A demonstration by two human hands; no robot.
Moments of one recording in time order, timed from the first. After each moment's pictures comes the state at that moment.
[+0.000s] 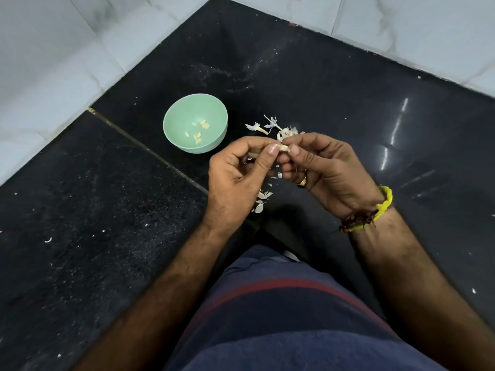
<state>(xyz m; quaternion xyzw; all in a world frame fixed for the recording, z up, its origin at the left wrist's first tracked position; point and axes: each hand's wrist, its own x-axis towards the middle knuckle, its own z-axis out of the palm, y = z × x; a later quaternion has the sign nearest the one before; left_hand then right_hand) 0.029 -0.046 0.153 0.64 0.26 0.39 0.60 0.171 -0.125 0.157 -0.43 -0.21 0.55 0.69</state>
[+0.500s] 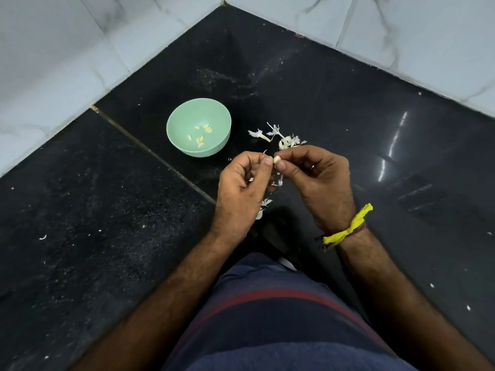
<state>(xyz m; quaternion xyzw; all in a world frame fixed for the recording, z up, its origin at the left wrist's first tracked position) 0.034 -0.050 0.130 0.58 0.34 0.37 0.63 0.155 -0.113 0.137 -0.57 -0.36 0.31 0.67</state>
